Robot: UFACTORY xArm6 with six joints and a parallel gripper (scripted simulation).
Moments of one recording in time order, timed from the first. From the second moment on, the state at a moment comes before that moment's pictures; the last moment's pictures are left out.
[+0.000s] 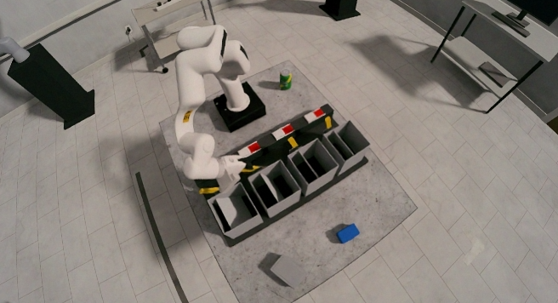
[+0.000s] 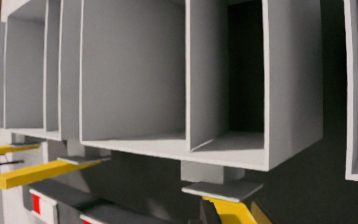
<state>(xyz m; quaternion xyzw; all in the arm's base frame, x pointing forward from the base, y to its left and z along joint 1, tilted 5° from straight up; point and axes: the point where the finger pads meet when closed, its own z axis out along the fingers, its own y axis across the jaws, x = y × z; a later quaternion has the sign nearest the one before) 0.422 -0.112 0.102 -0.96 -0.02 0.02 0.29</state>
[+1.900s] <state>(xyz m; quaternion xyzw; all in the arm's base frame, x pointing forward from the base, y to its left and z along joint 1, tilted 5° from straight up) 0.427 -0.154 0.165 -0.96 -0.02 0.02 0.29</state>
